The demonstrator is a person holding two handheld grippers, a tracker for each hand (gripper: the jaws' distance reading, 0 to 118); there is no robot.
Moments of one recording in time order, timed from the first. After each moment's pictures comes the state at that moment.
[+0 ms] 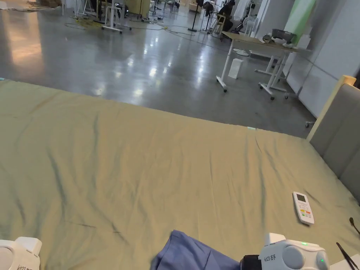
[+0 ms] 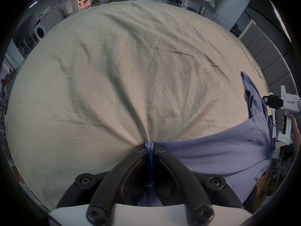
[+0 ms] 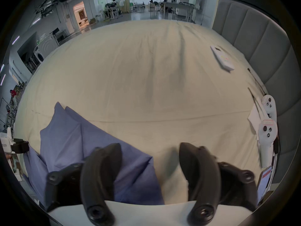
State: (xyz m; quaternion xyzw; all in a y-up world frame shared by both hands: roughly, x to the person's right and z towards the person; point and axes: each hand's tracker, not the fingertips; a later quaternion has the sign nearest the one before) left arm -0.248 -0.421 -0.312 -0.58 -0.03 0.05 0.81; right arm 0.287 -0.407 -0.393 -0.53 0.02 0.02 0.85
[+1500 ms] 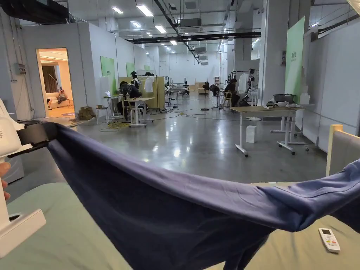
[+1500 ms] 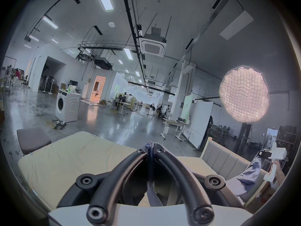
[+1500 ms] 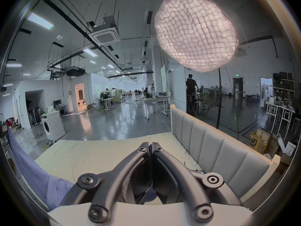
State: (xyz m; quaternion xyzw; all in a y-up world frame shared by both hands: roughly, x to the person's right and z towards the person) left arm -0.349 0.033 -0.081 -0.01 -0.02 0.13 0.99; right arm 0.368 0.027 -0.125 -0.08 -0.08 -0.03 0.99
